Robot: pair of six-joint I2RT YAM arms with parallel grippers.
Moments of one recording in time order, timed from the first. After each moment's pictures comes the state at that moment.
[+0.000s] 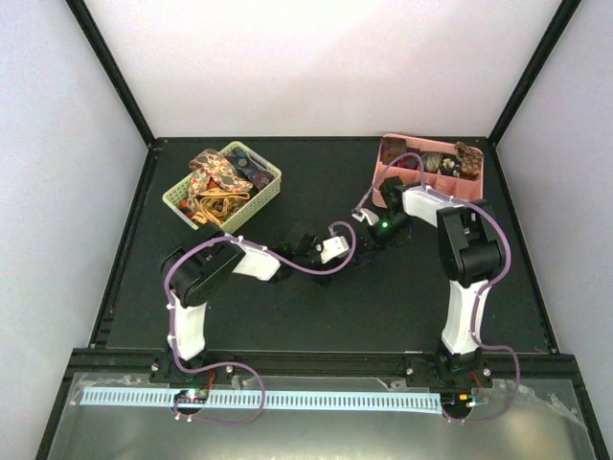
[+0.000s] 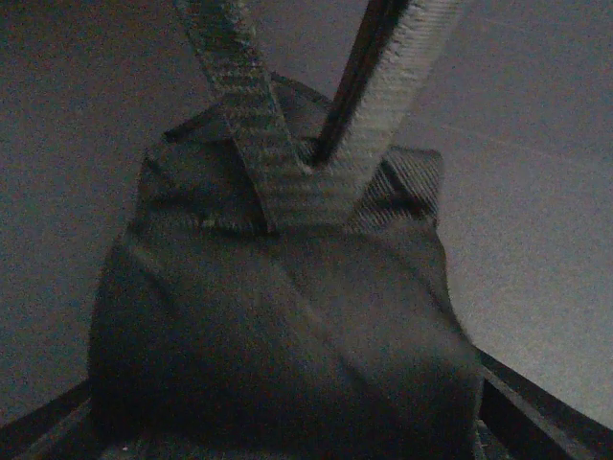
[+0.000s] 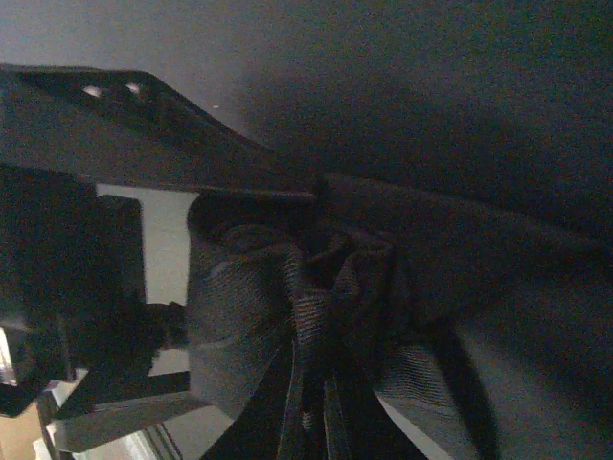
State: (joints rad) left arm -0.76 1.95 0.85 0.42 0.37 0.24; right arm 0.29 2.01 1.31 -0.92 -0.75 -0.20
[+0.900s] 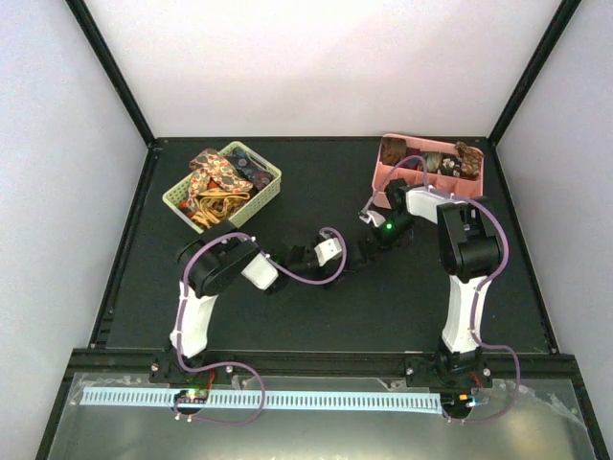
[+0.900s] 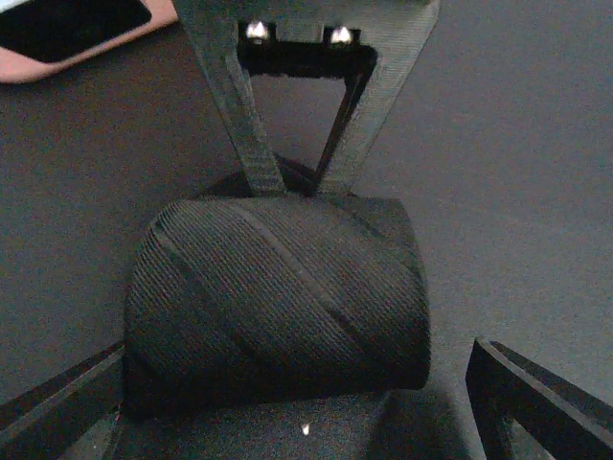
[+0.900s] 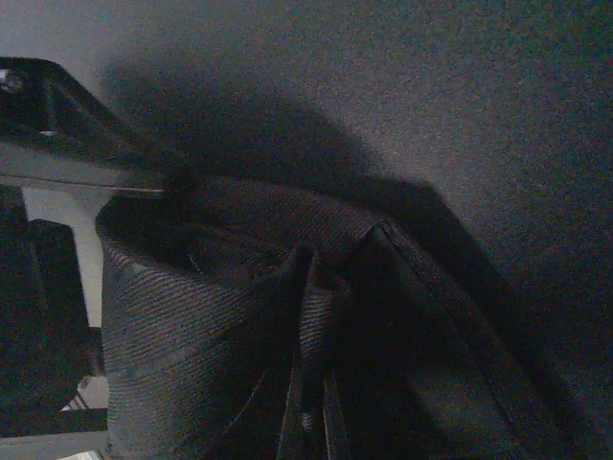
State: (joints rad) left arm -0.75 2.05 0.74 0.89 0.46 0.15; right arm 0.25 2.06 1.31 -0.90 -0.65 -0.20
